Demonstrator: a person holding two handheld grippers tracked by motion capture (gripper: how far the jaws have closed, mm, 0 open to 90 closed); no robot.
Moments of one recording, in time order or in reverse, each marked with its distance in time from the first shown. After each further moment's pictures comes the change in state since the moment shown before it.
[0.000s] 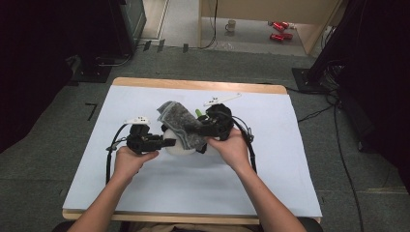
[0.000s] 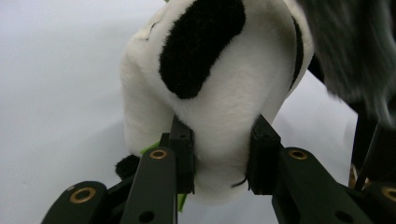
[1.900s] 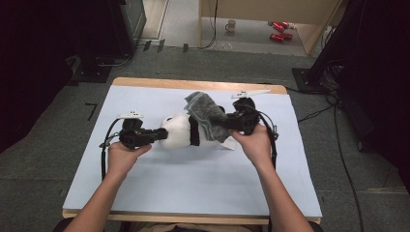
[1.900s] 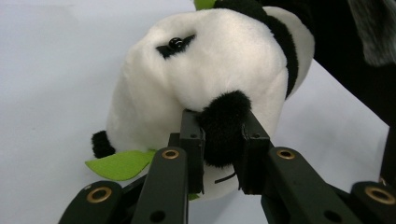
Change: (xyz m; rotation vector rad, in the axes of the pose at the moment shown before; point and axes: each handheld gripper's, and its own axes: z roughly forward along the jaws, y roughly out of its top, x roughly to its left) left arm 0.010 0.011 -0.016 -0.010 0.087 0.018; right arm -0.031 -0.004 -0.054 -0.025 -0.114 0.061
